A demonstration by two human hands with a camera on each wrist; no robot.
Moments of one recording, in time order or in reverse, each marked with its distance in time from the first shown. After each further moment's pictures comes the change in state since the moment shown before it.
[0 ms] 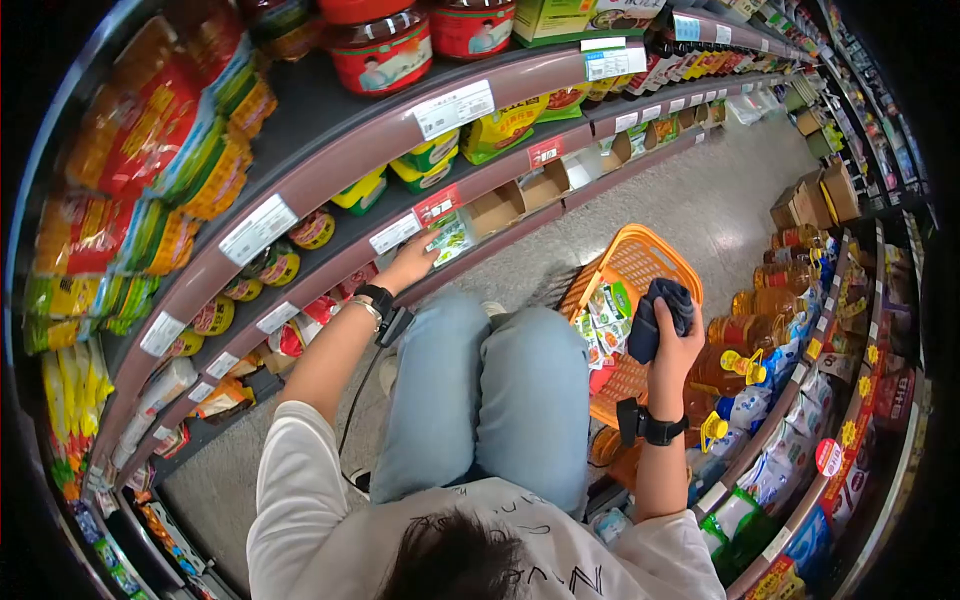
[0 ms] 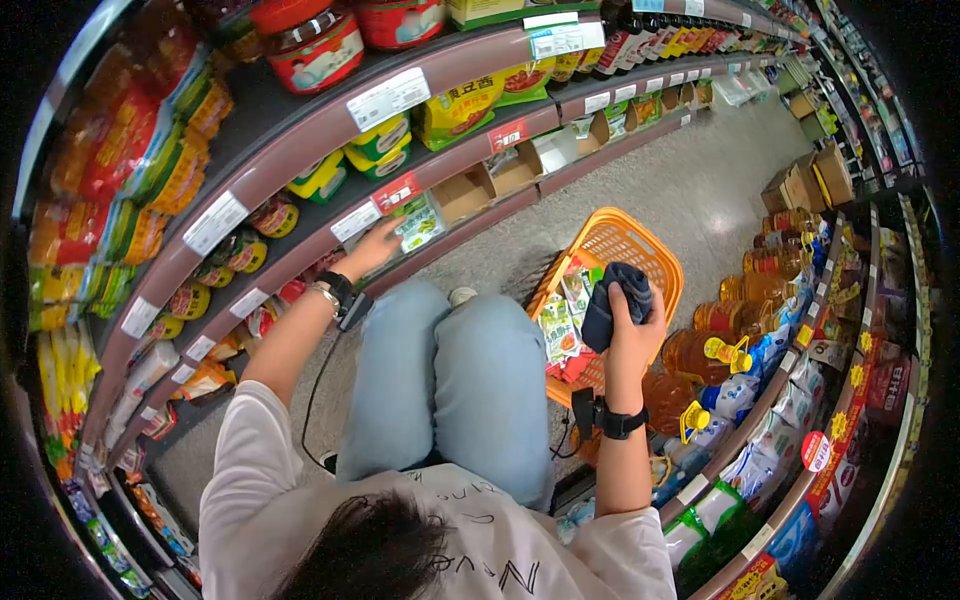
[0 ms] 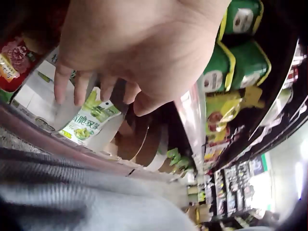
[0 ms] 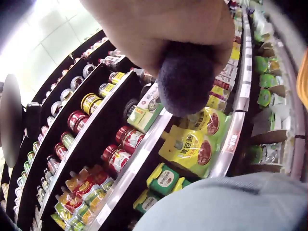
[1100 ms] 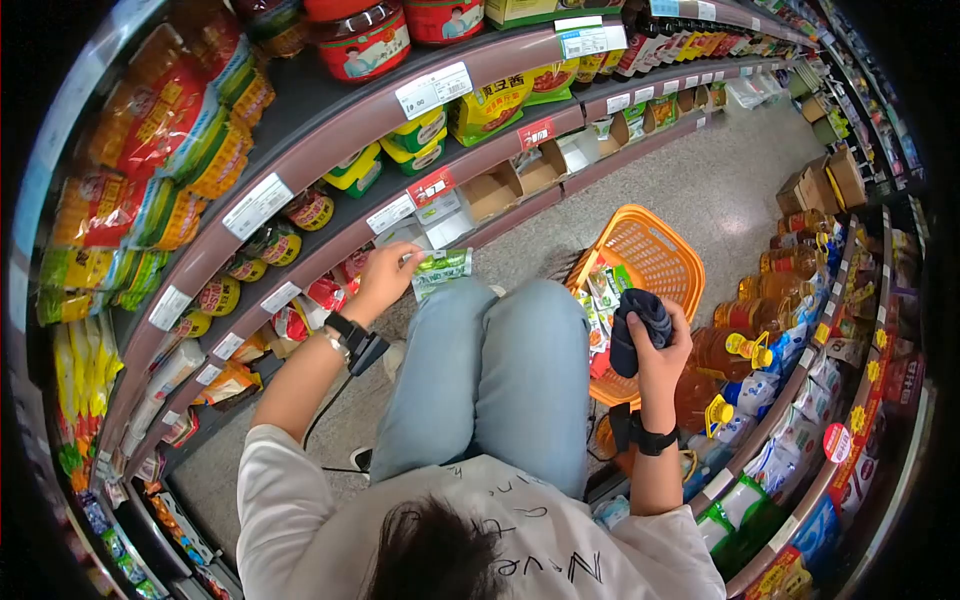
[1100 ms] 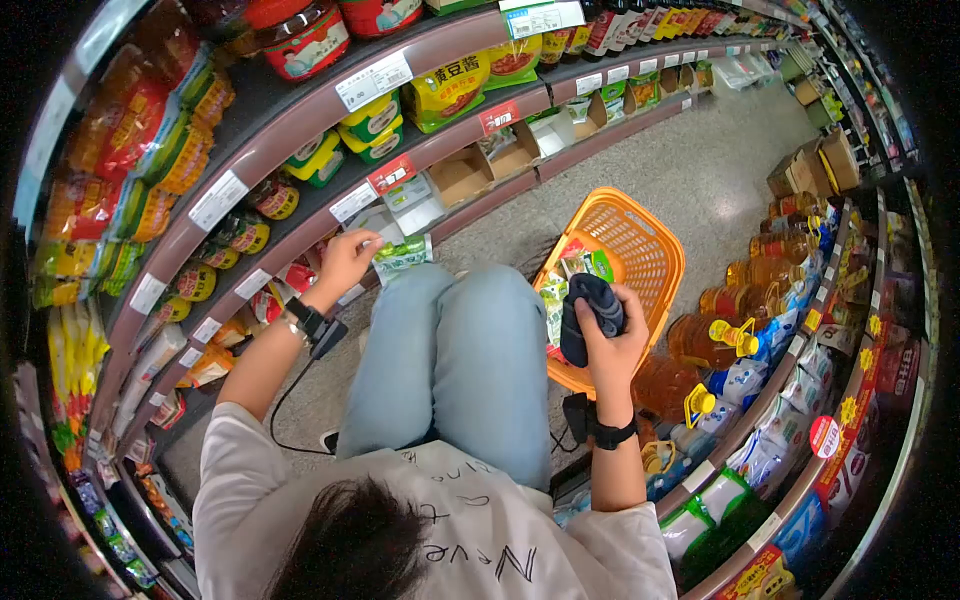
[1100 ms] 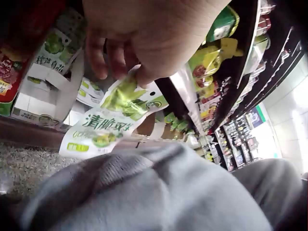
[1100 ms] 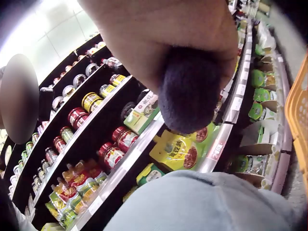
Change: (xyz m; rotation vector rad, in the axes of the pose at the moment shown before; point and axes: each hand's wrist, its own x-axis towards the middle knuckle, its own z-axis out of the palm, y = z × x) left_hand -0.099 0.081 -0.020 0.192 0.323 0.140; right_hand -0.045 -0.031 -0.024 -0.219 -0.200 -0.090
